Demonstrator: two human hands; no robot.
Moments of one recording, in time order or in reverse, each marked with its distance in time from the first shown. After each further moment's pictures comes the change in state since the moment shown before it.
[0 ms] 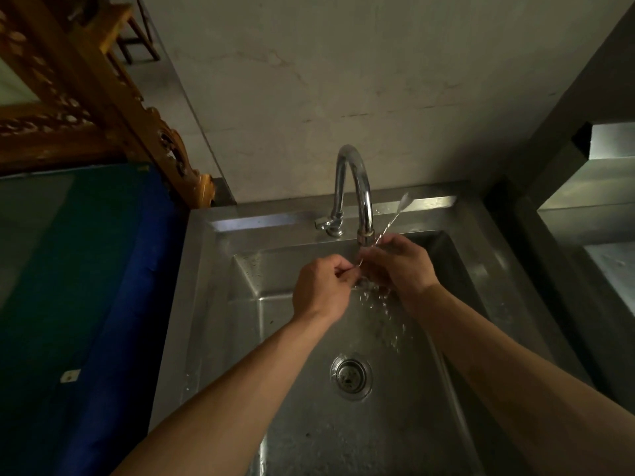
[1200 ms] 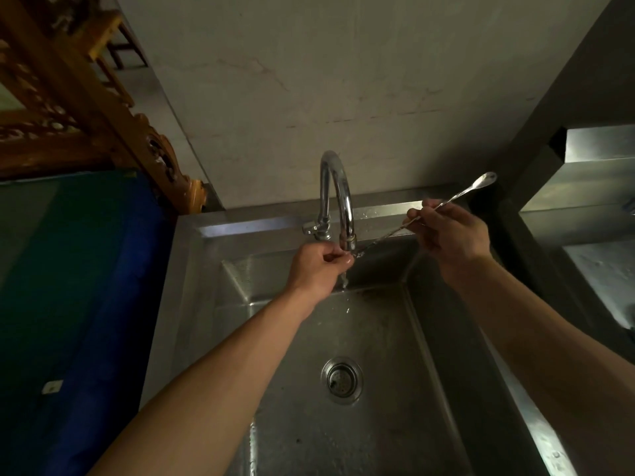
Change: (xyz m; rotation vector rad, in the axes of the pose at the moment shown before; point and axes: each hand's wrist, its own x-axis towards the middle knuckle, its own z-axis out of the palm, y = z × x) left_hand 0.023 0.015 0.001 -0.373 -0.149 -0.018; right_hand 0.013 -0.059 -0.061 0.280 0.326 -0.072
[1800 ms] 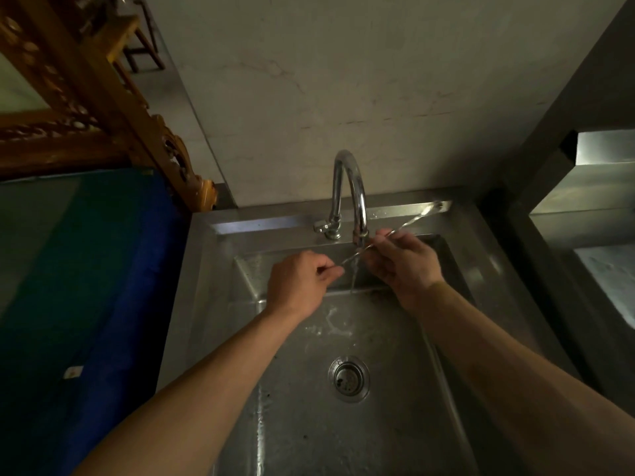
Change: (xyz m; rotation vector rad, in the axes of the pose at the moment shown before) left_hand -0.024 -0.017 -0.039 0.634 0.135 0.287; right_hand -0.041 0.054 0.034 0.036 -0.222 0.186
